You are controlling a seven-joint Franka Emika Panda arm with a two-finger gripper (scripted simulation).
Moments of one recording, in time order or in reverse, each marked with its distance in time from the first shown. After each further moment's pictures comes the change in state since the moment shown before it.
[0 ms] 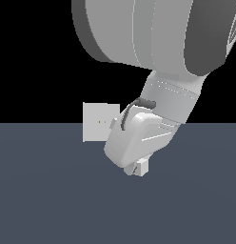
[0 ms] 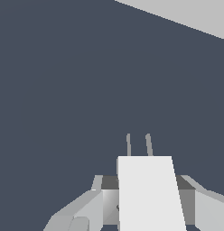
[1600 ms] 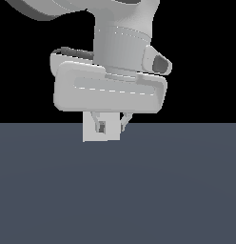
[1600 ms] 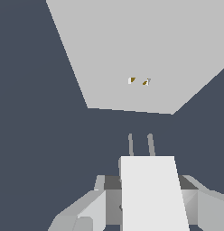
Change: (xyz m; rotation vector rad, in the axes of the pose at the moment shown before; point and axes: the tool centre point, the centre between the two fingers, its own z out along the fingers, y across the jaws) arm 0.073 -0.029 -0.051 -0.232 0.006 0.495
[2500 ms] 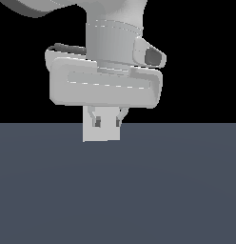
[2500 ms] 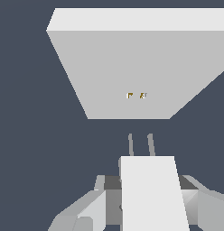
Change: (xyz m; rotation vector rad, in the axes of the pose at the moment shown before) arm 0.010 -0.005 -0.007 -0.036 -0.004 0.076
